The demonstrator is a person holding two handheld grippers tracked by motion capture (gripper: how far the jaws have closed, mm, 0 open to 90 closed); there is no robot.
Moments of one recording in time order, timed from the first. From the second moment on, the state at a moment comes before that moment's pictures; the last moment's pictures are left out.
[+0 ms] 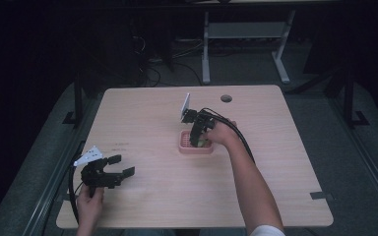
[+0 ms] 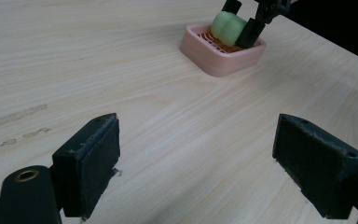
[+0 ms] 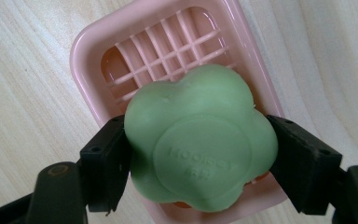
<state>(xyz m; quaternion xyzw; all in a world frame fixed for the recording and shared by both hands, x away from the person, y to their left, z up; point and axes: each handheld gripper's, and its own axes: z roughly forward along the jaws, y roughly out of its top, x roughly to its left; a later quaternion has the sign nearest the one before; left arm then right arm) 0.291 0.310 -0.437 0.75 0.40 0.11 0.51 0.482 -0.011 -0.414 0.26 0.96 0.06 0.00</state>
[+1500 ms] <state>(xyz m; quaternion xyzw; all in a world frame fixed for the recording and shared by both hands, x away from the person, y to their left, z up) 0.291 0.308 -0.438 0.76 0.40 0.11 0.50 0.468 -0.044 -0.383 0.29 0.95 0.12 0.00</state>
